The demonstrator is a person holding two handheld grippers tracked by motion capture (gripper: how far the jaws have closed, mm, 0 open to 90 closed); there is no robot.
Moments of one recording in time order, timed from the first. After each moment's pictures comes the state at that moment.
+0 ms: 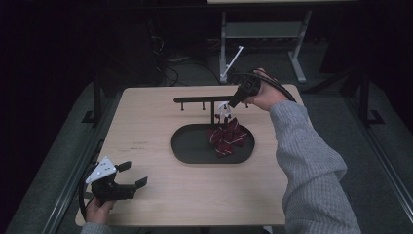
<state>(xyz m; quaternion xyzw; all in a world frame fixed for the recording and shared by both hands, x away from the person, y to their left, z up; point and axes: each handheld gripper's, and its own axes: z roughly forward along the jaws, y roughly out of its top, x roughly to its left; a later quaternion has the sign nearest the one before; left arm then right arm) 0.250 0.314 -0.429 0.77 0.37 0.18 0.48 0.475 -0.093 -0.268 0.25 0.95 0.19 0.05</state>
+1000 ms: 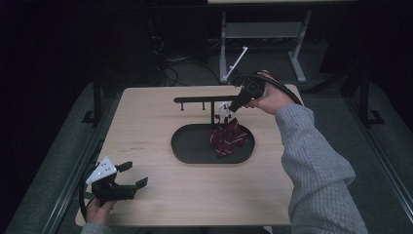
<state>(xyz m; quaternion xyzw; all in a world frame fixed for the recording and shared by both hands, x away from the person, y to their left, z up) 0.249 0.313 -0.429 0.77 0.37 0.18 0.48 0.457 -0.099 -0.259 0.23 0.95 0.21 0.04</state>
